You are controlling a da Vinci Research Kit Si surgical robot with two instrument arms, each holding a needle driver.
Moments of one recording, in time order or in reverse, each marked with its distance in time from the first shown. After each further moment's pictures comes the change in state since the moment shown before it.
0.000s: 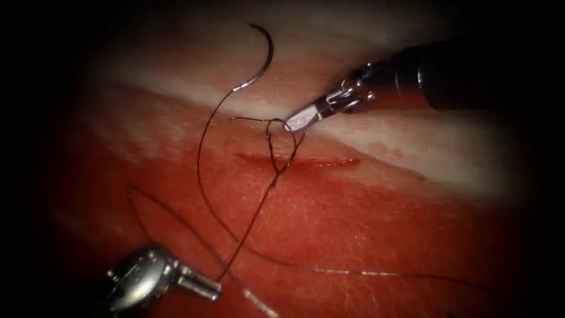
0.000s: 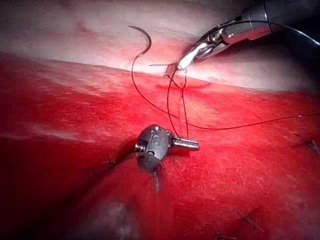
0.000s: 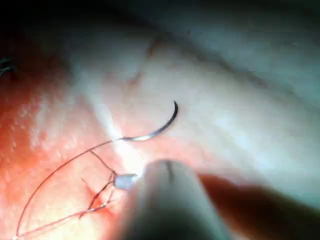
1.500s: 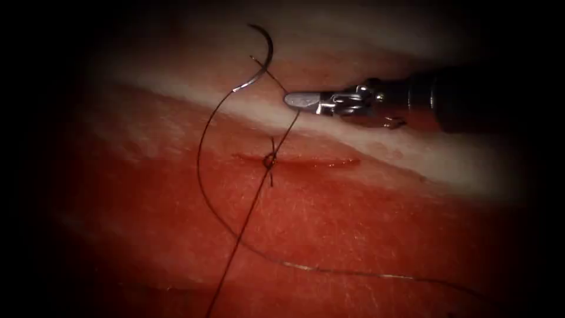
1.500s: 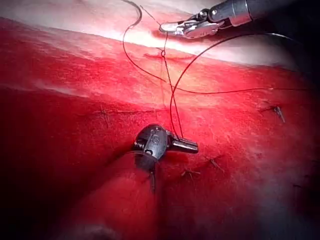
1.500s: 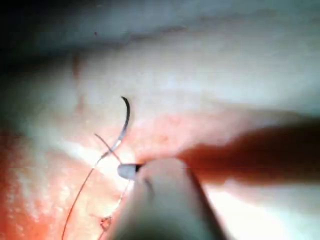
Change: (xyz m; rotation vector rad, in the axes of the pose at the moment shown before) right arm -0.002 0.001 -0.002 0.000 0.554 0.359; left arm 0.002 0.013 0.004 -0.091 -0.002 -0.035
